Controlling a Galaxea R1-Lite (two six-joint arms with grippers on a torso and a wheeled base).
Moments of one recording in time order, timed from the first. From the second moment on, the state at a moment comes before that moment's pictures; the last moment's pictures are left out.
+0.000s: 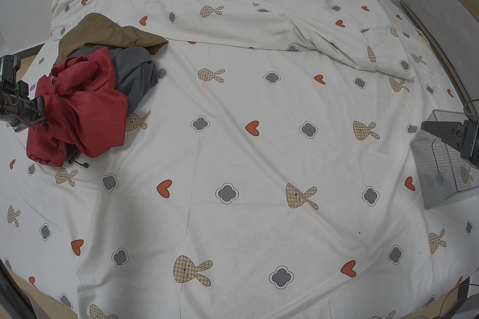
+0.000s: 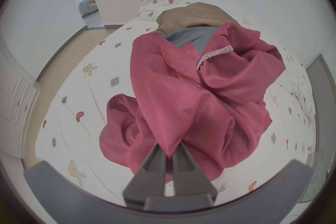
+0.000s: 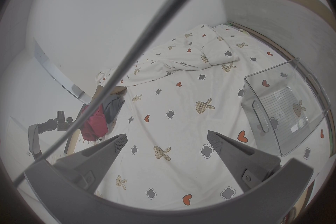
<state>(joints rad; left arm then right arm) 0.41 1.95 -1.69 0.40 -0.16 -0.08 0.21 1.09 -0.83 0.07 0.10 0.39</state>
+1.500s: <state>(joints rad) -0.72 1.43 -1.47 0.56 -0.06 -0.23 0.42 1.15 -0.78 0.07 0.09 0.39</state>
